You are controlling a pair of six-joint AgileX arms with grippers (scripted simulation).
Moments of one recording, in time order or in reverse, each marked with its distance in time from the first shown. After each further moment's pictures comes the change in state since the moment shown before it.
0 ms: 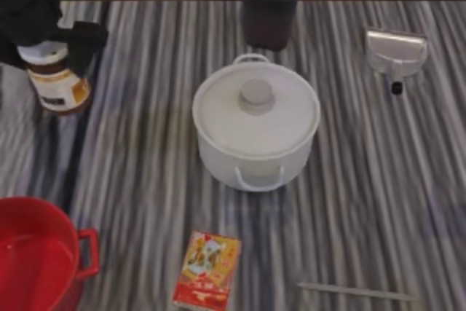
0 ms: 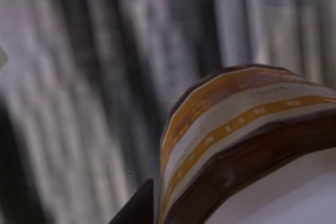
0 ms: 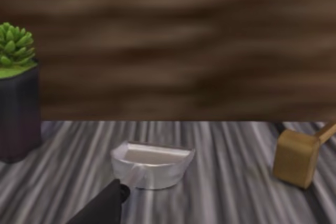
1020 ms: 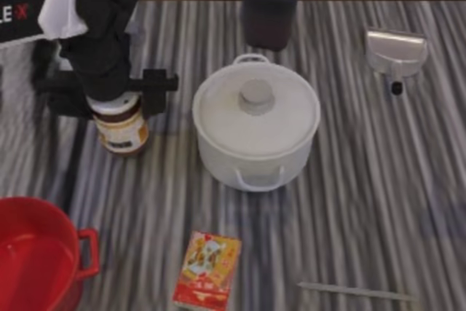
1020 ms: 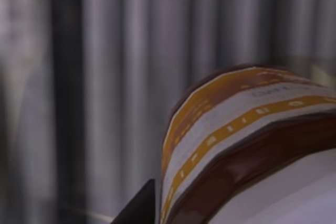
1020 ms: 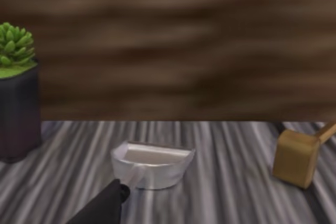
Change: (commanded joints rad) left arm -0.202 -0.023 -0.290 0.280 -0.081 -0.375; right arm 0.000 0.000 0.000 0.000 0.000 0.000
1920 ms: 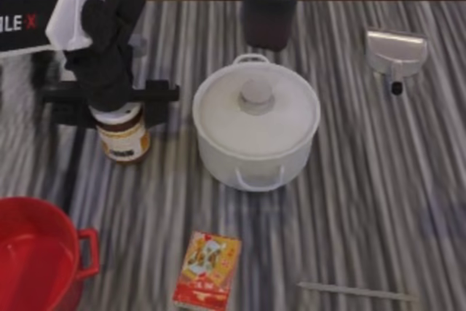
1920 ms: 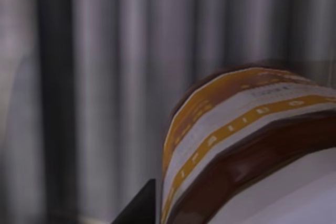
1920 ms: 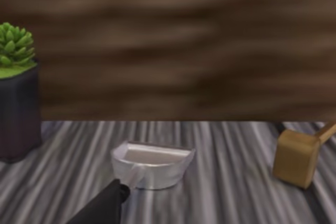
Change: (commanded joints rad) left arm 0.000 0.030 -0.029 0.053 0.000 0.002; right arm 0.000 0.000 0.000 0.000 0.000 0.000
